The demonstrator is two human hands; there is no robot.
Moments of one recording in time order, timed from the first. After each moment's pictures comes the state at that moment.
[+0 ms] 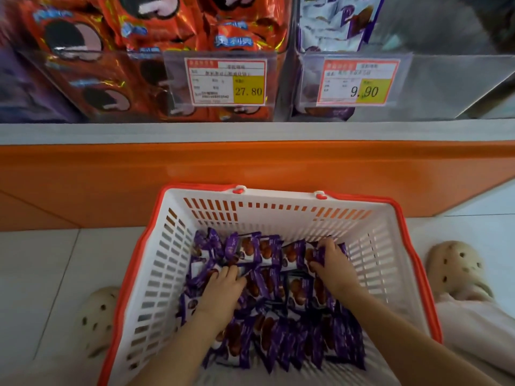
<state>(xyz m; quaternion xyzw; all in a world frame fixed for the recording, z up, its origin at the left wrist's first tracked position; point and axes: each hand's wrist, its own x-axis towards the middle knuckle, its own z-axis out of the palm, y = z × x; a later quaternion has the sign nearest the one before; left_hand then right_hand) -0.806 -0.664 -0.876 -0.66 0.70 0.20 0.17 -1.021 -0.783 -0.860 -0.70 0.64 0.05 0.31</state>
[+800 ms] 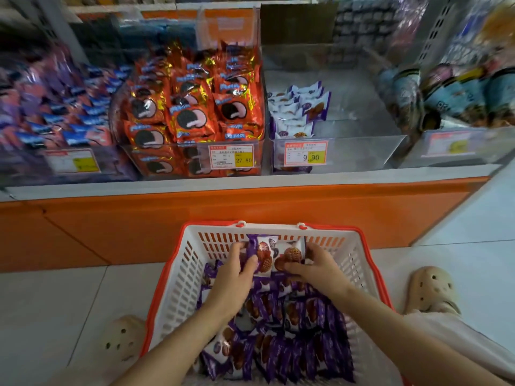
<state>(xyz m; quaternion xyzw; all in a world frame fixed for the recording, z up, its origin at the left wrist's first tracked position) -0.840 -0.669 -0.688 -0.72 0.43 0.41 -0.36 -0.999 -0.748 -0.694 -0.57 0.53 -0.18 0.60</state>
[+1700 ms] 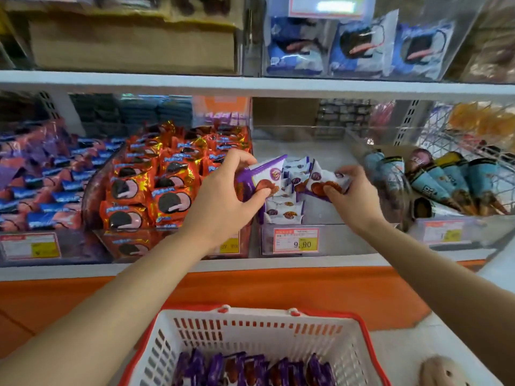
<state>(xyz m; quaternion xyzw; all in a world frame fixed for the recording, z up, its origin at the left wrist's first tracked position) -0.796 -0.820 -0.519 -0.59 0.65 0.04 -0.47 -0.989 -0.936 -0.546 -0.69 0.56 -0.39 0.22</state>
